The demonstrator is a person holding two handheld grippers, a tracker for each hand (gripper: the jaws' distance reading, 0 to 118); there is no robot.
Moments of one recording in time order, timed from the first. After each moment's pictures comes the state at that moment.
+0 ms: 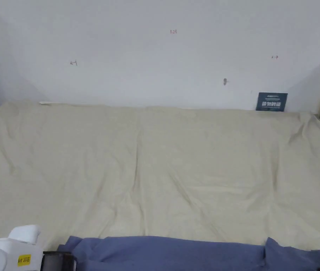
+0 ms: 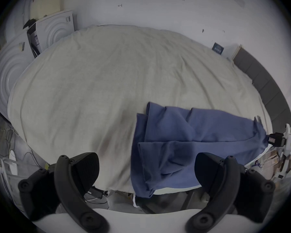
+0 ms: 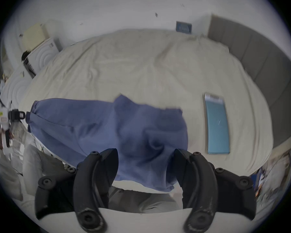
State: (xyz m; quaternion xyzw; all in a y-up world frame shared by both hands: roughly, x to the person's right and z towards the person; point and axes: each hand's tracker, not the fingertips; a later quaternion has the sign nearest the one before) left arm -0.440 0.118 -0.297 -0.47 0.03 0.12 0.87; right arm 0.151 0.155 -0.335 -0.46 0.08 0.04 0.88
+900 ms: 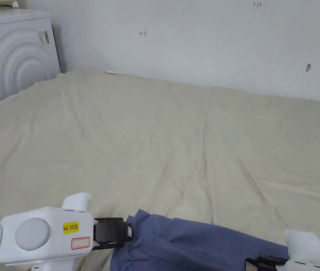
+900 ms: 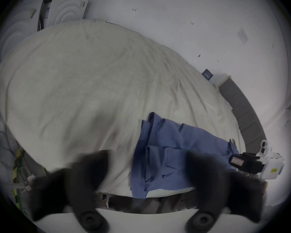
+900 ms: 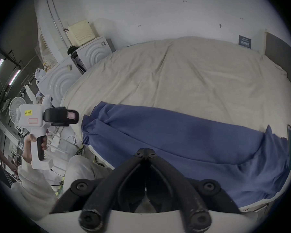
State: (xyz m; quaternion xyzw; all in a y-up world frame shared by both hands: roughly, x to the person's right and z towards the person) left arm -0.489 0.104 -0.274 -0.40 -0.03 0.28 0.87; right arm -0.081 0.130 -0.335 -0.43 0.30 -0.02 0.85
